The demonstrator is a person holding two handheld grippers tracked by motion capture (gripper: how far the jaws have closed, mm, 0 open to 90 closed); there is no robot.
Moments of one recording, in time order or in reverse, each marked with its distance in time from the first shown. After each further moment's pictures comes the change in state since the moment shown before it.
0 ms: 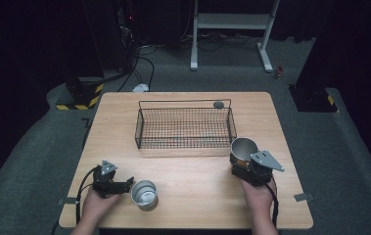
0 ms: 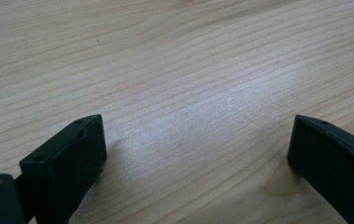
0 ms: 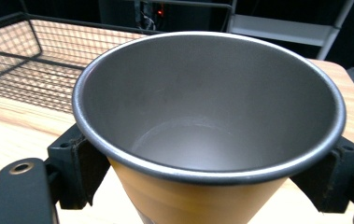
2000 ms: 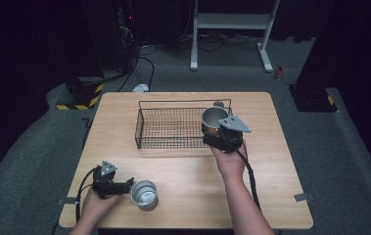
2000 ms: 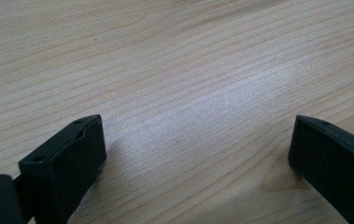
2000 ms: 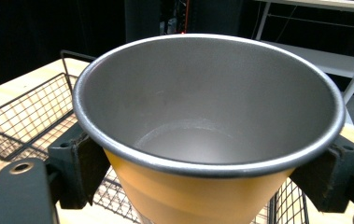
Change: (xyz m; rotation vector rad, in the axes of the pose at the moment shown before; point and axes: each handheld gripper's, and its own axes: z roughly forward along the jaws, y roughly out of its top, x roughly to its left) left arm 0.000 -0.001 -0.001 -0.001 -0.005 0.008; right arm 0.052 0.093 0.067 -0.042 0.066 -0.047
